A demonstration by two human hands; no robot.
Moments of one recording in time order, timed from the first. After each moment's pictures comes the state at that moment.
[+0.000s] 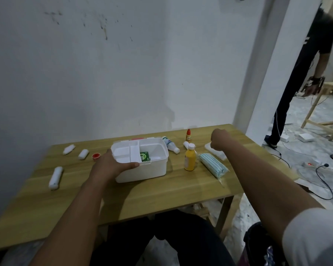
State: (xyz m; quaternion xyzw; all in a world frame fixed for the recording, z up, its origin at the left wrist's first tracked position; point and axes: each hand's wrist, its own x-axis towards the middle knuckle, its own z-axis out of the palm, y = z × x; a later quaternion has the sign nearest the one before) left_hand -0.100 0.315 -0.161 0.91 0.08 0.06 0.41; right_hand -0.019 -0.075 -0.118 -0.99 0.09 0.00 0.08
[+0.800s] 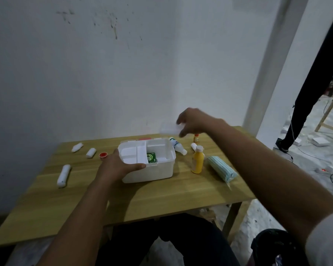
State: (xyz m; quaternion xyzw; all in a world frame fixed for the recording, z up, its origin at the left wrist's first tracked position) left_hand -0.095 0.314 -0.168 0.92 0.08 0.06 0.38; right_hand -0.013 0.033 -0.037 -0.98 -0.15 -0.02 0.11
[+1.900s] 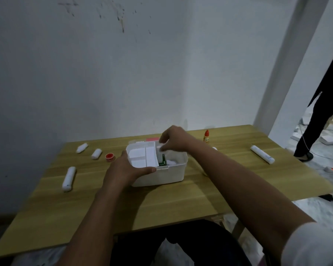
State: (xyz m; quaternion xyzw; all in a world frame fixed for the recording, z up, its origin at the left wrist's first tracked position) left_hand -0.095 0.315 -0.167 0.92 0.08 0.07 0.39; right_hand 0.006 0.115 -0.113 -0.95 -0.22 0.00 0.24
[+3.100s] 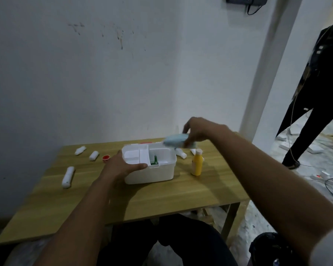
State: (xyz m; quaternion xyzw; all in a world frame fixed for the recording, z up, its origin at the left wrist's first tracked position) left_hand -0.105 0.316 -0.158 0.88 0.07 0.05 0.47; right_hand -0.063 0.032 -0.021 -0.99 -0.11 0.02 0.07
